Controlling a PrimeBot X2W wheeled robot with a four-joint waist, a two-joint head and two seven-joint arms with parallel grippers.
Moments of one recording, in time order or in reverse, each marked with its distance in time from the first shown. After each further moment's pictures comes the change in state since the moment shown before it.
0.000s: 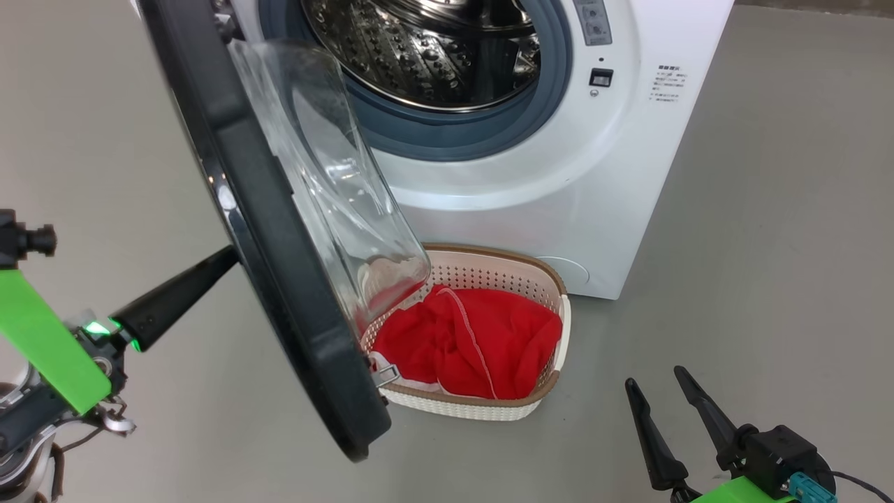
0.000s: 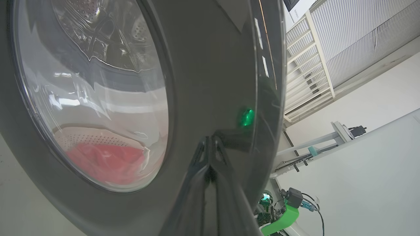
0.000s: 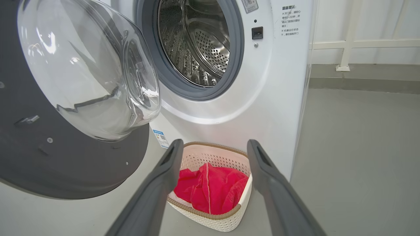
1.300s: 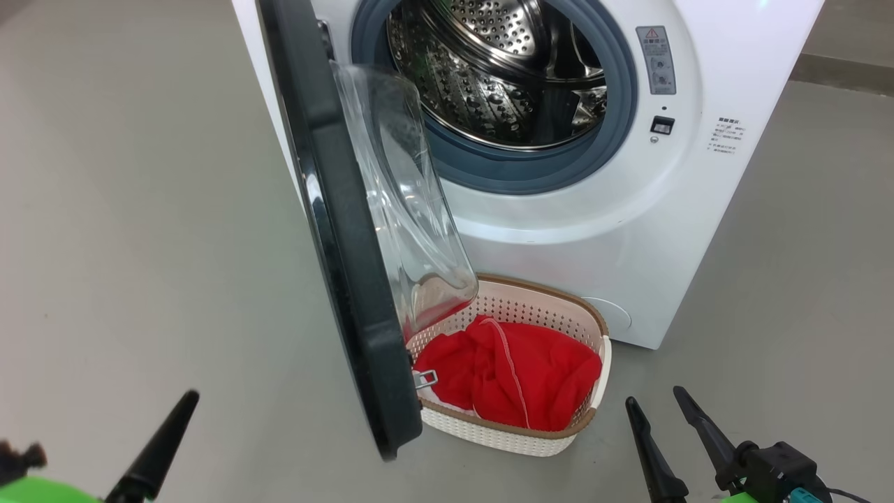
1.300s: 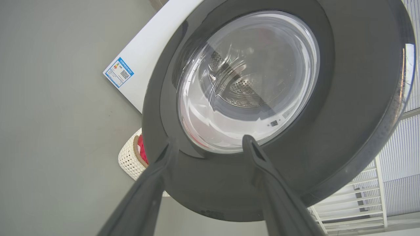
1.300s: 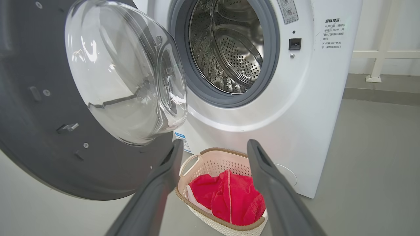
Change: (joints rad) left arm 0.396 -0.047 -0.022 0.146 0.042 0.000 -0.501; right arm 0.036 0.004 0.006 0.008 0.029 0.000 0.000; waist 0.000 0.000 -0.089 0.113
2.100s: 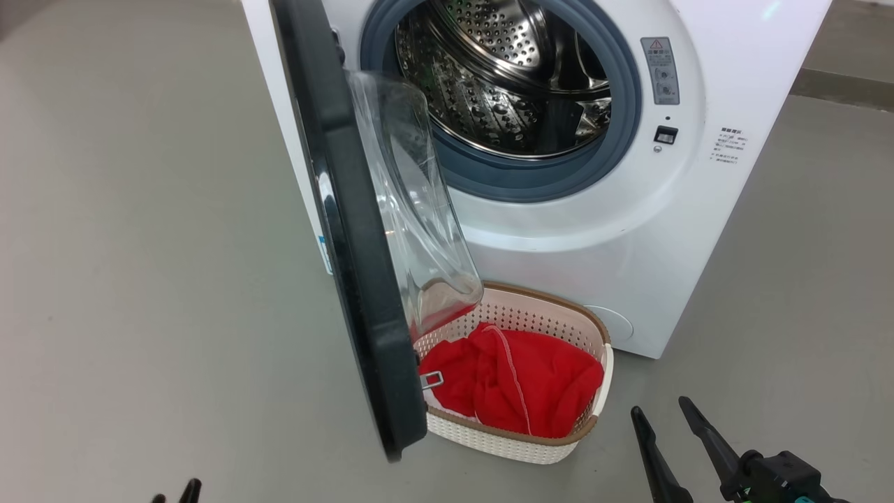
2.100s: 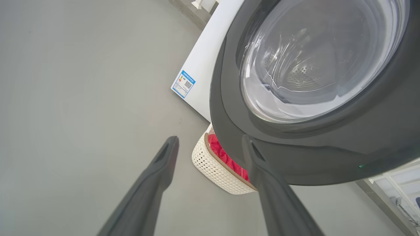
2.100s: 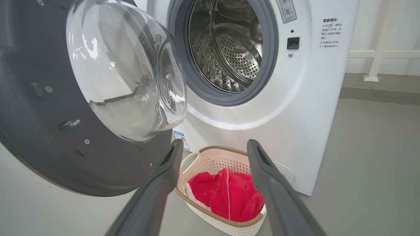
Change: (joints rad) left arm 0.082 0.023 -0.215 0.193 0.288 -0.001 -0.392; right arm 0.022 0.002 -0.011 0.004 0.000 0.000 0.000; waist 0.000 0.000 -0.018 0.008
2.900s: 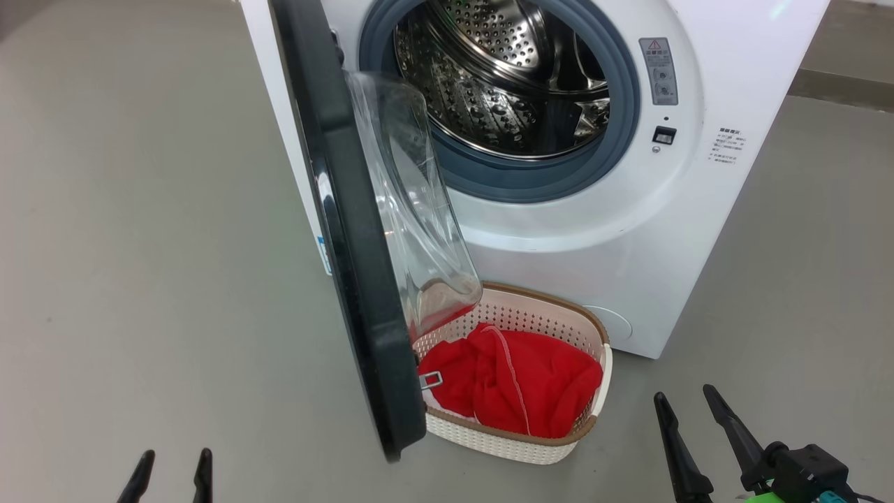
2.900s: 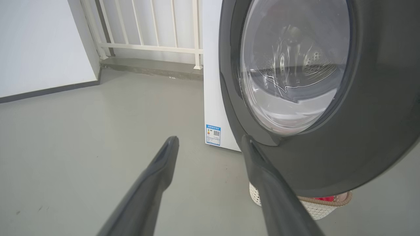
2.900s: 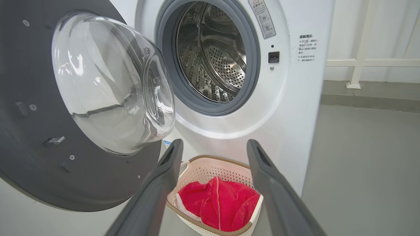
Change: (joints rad) left arm 0.065 -0.330 0.410 -0.131 0.967 0.000 0.000; right arm 0.000 0.004 -0.060 -0.026 0.000 0.000 0.000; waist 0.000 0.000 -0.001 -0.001
